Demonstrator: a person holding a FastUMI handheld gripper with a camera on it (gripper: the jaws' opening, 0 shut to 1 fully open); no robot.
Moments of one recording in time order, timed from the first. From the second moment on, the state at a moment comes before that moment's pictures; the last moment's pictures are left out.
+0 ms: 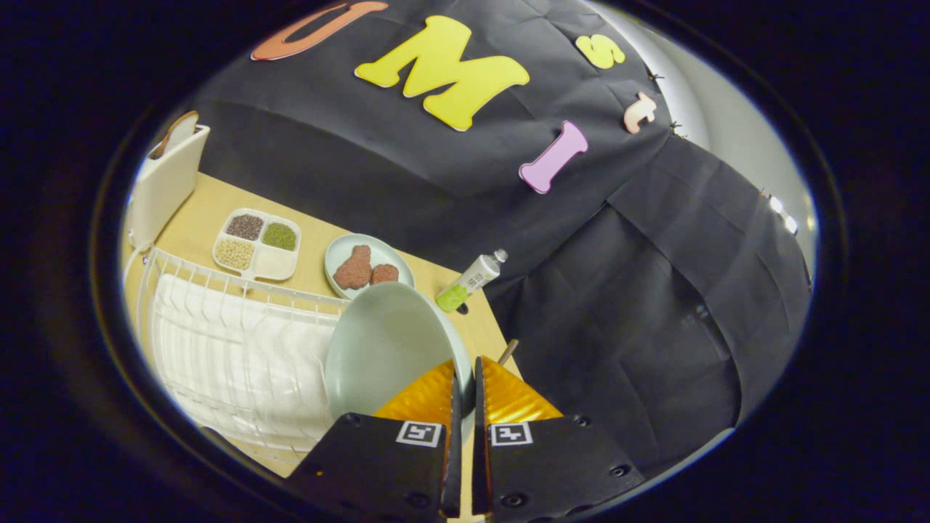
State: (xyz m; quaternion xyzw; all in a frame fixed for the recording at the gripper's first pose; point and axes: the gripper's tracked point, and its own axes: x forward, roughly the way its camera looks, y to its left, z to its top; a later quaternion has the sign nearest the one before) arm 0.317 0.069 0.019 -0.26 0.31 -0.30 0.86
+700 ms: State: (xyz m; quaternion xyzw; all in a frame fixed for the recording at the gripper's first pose) arm 0.267 0.066 0.021 -0.27 0.27 -0.28 0.88
